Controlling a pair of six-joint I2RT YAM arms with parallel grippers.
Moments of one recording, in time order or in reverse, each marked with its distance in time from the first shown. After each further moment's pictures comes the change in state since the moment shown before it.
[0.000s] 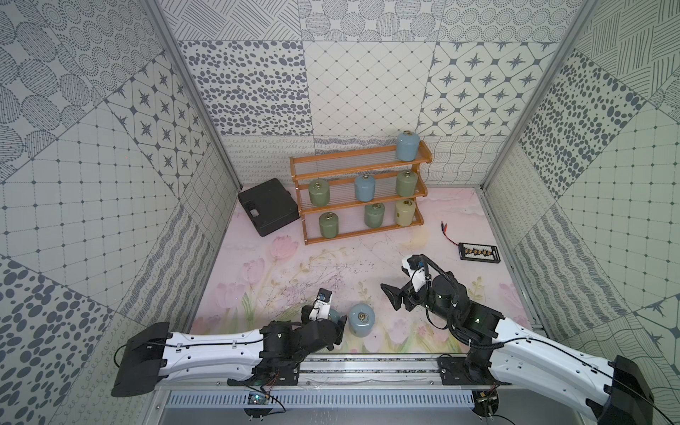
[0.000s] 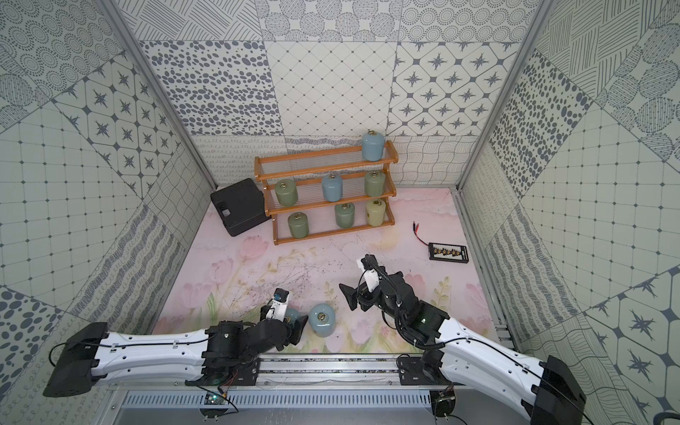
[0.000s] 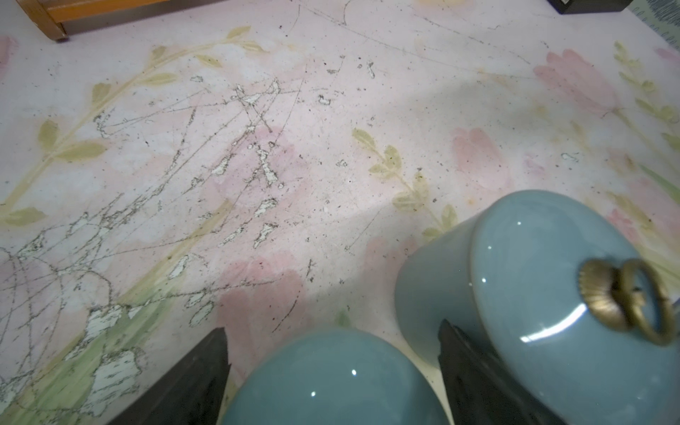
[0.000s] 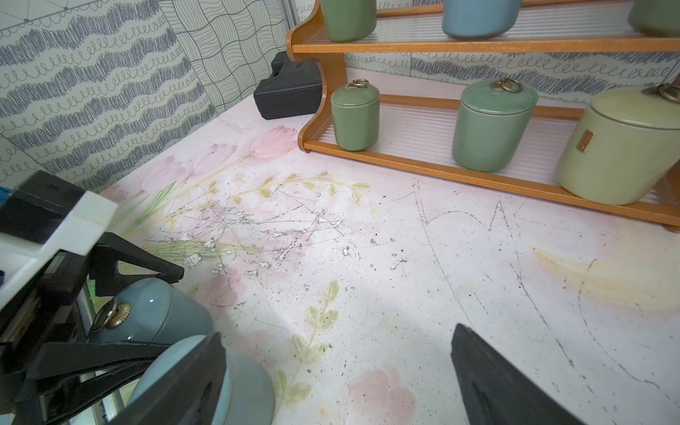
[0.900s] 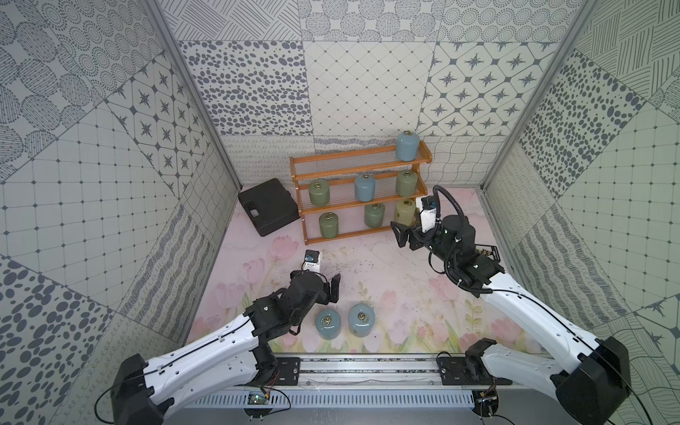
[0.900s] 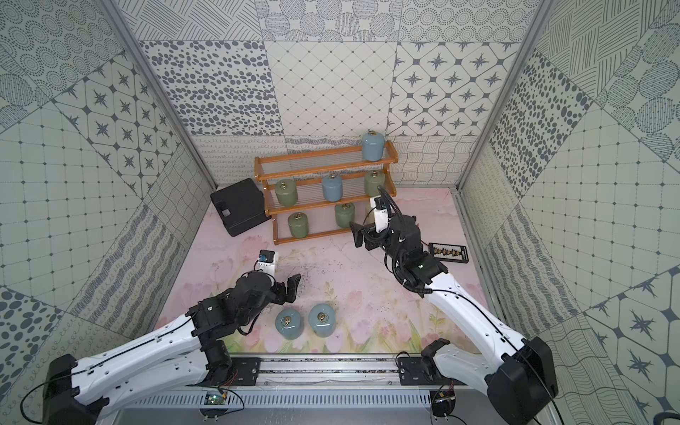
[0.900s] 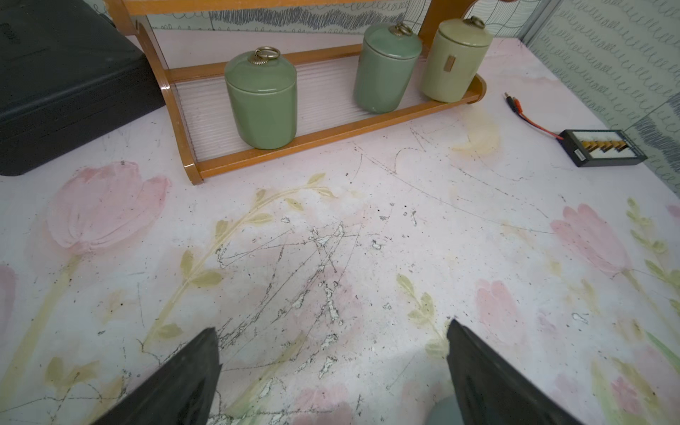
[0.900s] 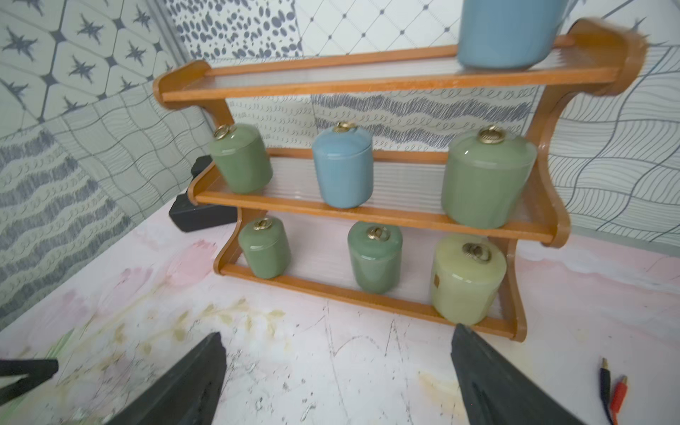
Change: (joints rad) left arm 0.476 0.041 0.280 -0.028 0.182 0.297; right arm -0.401 0.362 0.525 -0.034 -0.135 -0.097
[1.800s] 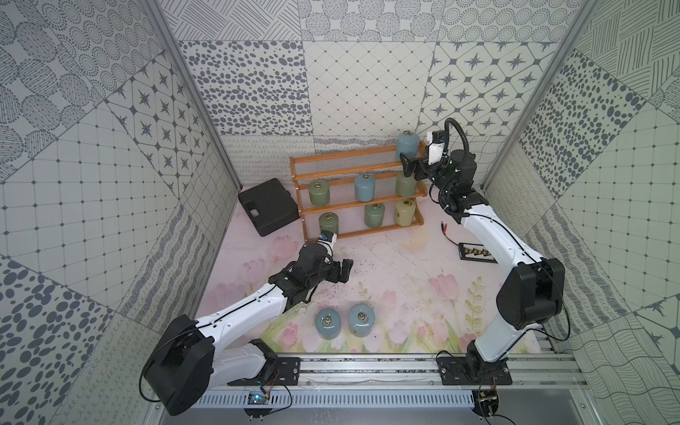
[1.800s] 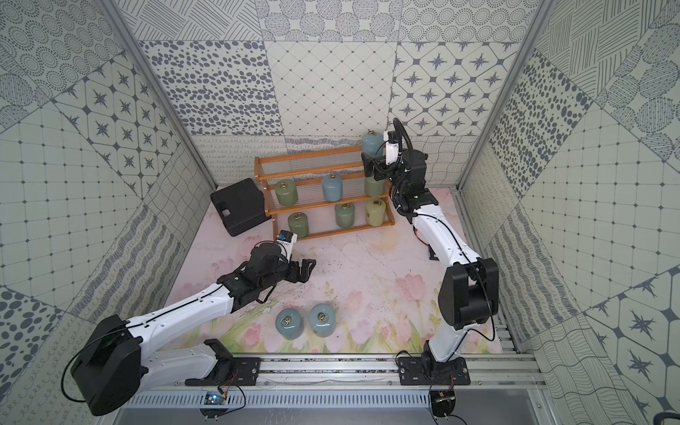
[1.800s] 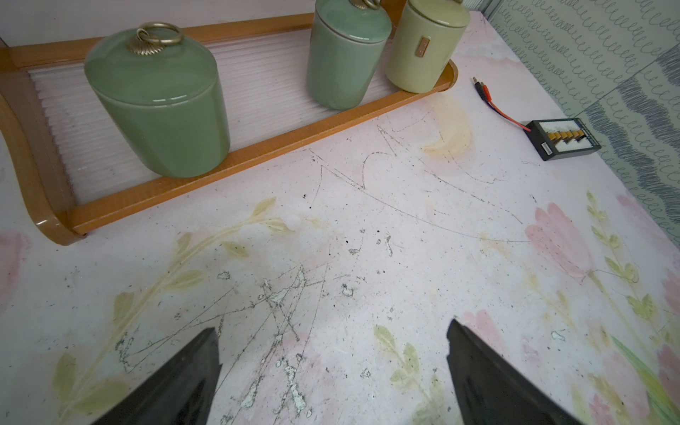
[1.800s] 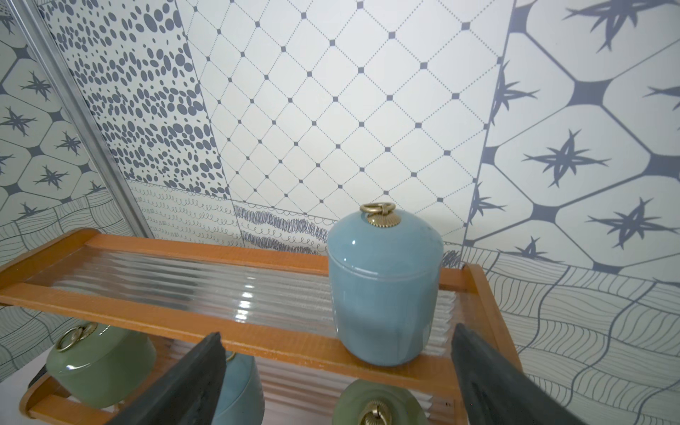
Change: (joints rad) left arm 0.228 0.340 0.055 0.303 0.391 0.123; right arm -0.245 0.578 0.649 0.161 -0.169 -0.081
